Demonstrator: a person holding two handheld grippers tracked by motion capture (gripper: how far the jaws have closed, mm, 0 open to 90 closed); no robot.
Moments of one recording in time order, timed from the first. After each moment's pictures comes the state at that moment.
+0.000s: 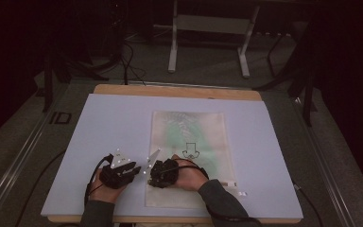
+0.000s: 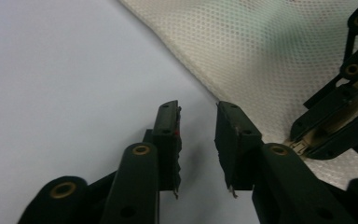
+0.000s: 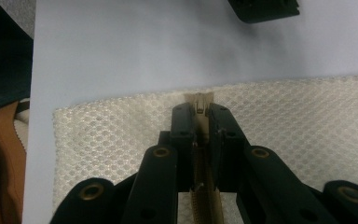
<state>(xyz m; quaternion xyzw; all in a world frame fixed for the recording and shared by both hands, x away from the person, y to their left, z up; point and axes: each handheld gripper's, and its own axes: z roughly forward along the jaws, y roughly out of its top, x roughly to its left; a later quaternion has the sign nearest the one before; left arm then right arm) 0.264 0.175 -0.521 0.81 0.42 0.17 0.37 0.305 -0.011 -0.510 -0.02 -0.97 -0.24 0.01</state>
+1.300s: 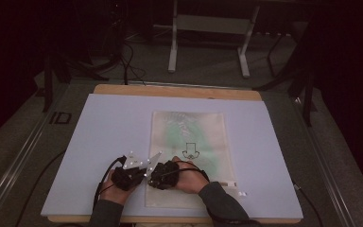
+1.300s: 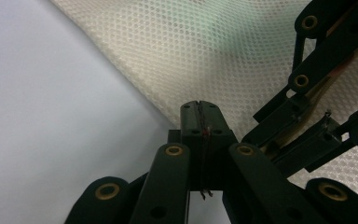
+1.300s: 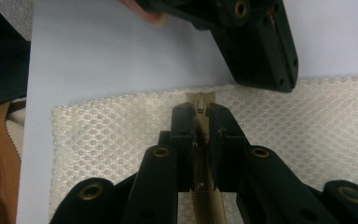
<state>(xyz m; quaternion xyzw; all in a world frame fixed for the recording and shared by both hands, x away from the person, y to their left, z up) 0.267 0.145 -0.527 0.83 0.39 0.12 0.37 0.300 -0.014 -0.513 -0.02 -0.97 -0.25 -0.01</state>
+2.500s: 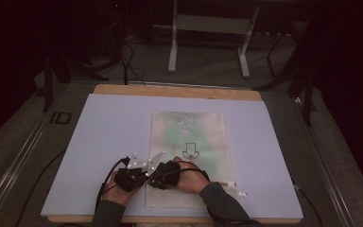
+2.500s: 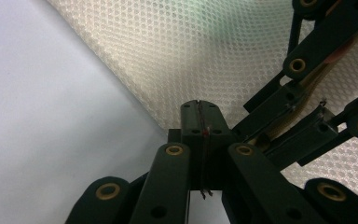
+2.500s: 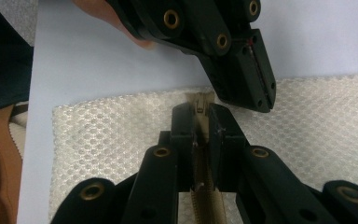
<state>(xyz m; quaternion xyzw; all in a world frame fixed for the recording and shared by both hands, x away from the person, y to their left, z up) 0.268 0.140 -0.531 0.84 0.39 0.09 0.35 0.302 -0.018 -0.515 -0.02 -0.96 -0.27 -0.01</state>
